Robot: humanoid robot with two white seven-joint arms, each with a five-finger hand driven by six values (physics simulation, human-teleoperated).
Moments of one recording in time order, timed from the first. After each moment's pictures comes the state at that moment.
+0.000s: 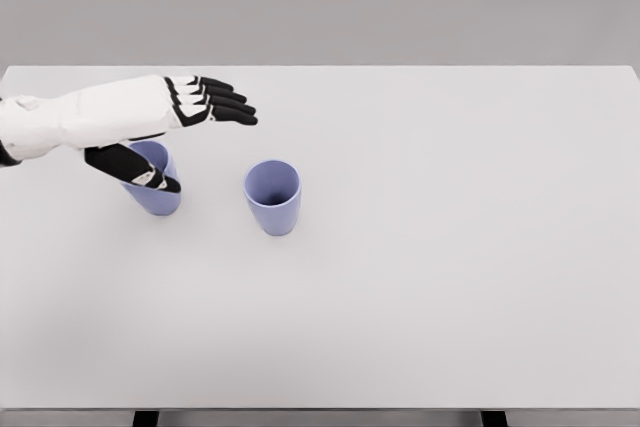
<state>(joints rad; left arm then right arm) -0.94 1.11 -1.04 -1.76 0.12 -0.61 -0.25 -0.04 0.00 -0.09 0.14 0.08 -0.20 0.17</state>
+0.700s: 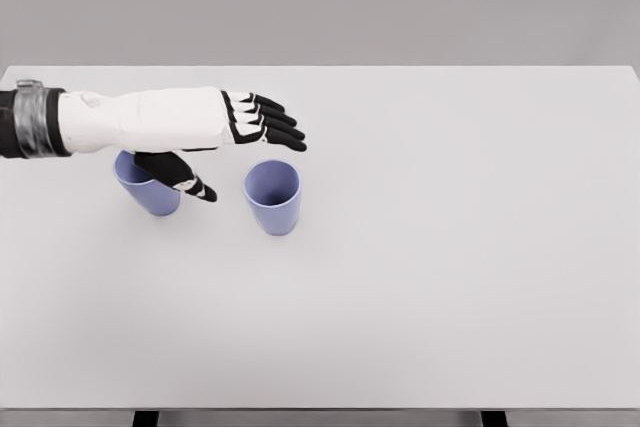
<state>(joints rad) -1.20 1.01 -1.33 -1.74 0.12 -0.61 -0.27 -0.03 0.00 -0.09 0.15 0.08 -0.20 0.17</state>
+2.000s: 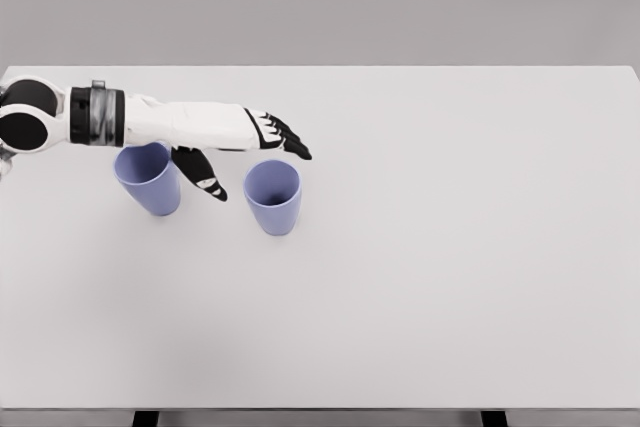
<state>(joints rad) -1.18 0.79 -1.37 -1.42 0.10 -0.61 -0.43 -0.03 0.00 -0.09 0.15 0.08 -0.20 0.17</state>
